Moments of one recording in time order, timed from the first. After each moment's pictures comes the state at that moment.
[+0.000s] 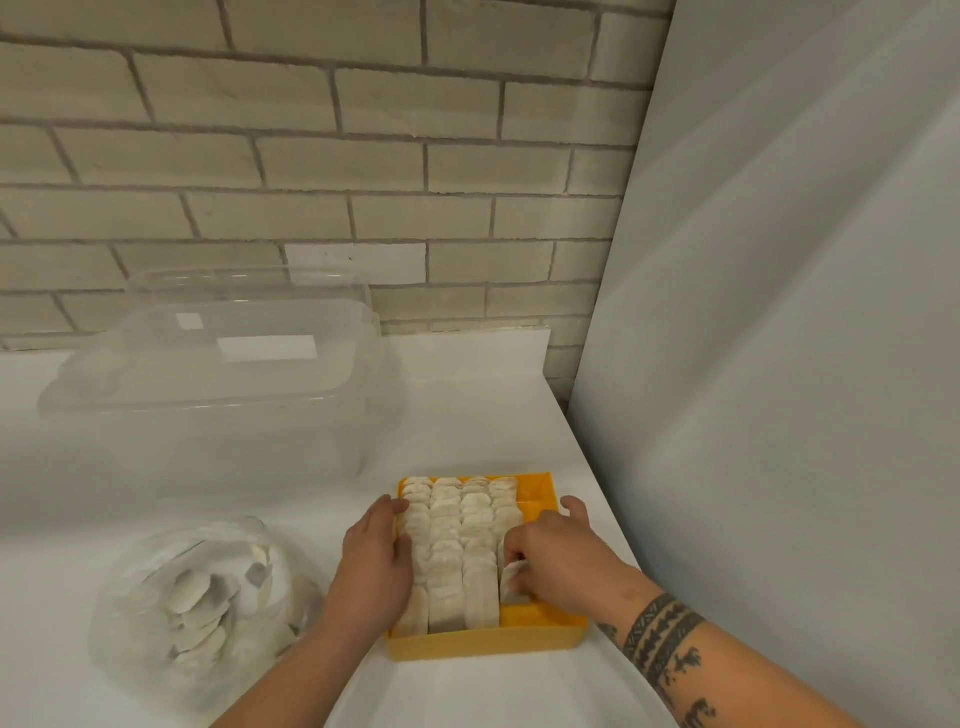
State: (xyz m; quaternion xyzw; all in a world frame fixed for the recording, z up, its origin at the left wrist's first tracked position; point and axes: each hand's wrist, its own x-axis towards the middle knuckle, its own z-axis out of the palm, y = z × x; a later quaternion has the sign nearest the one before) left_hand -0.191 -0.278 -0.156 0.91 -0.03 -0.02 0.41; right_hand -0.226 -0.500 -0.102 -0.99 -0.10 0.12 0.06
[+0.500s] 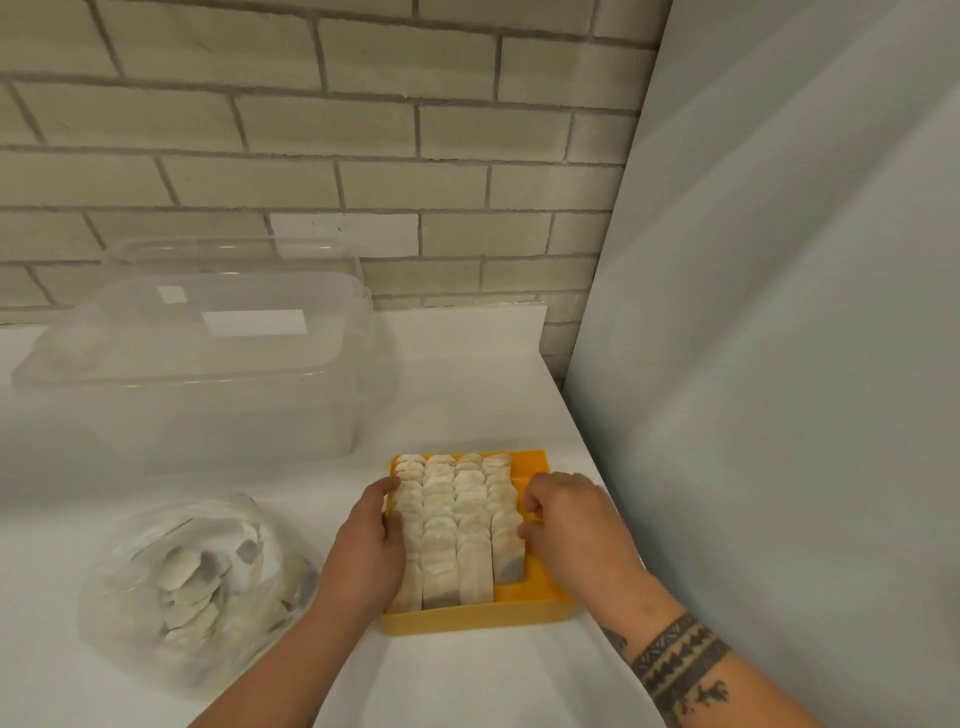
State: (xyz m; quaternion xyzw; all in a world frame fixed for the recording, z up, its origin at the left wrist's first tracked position) left_hand -0.202 -0.282 -0.148 0.89 0.02 -0.04 0.45; right_hand -0.242 -0.497 -0.093 -0.99 0.04 -0.01 0.14
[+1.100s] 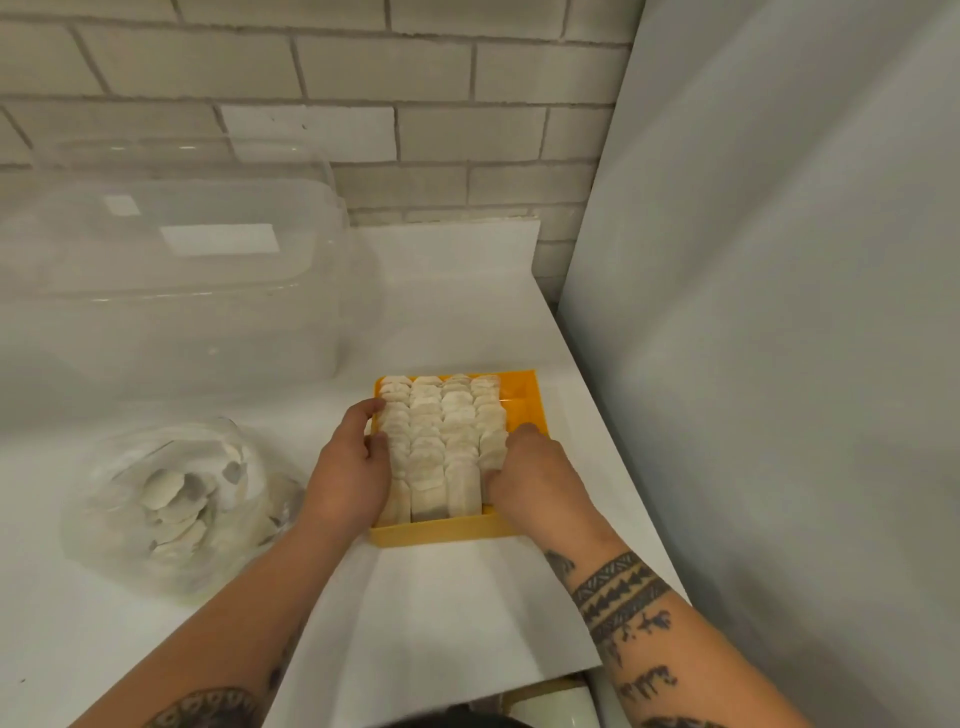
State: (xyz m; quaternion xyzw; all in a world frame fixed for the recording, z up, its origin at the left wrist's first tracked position) left_hand -0.203 -0.283 -0.149 0.89 0.02 -0.04 0.45; right_hand -0.258 -0.466 -0.097 -0.94 0.16 0.12 0.28
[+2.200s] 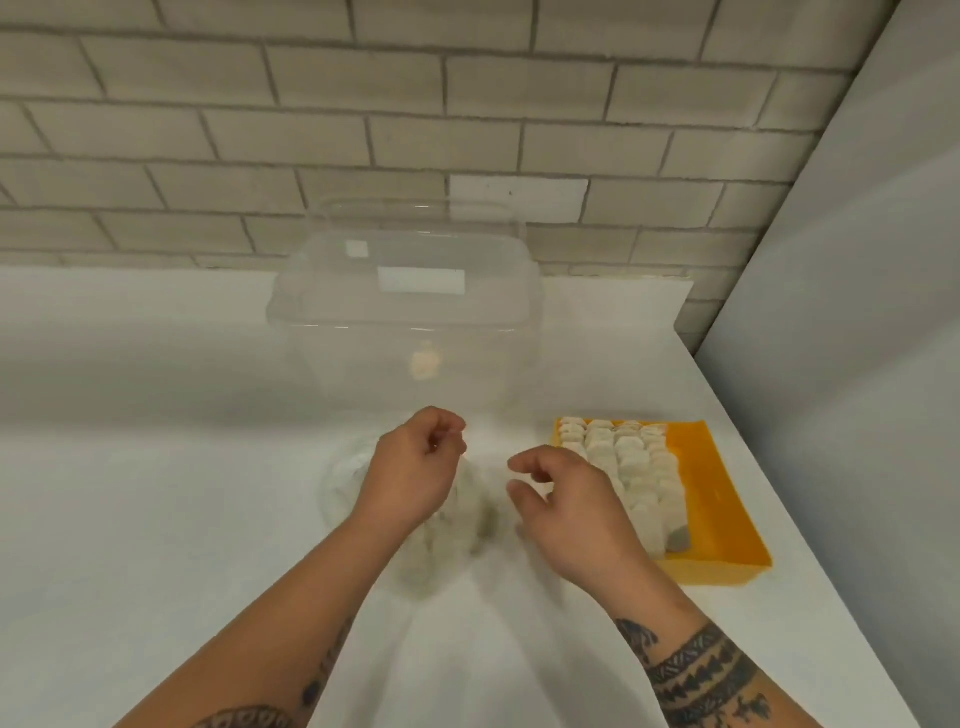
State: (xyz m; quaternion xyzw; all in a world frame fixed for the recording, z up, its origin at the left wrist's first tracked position) left_hand -0.197 -0.133 -0.087 0.86 0.02 -0.01 0.51; right_hand -0.252 -0.305 -0.073 -0.92 0.02 0.00 0.40
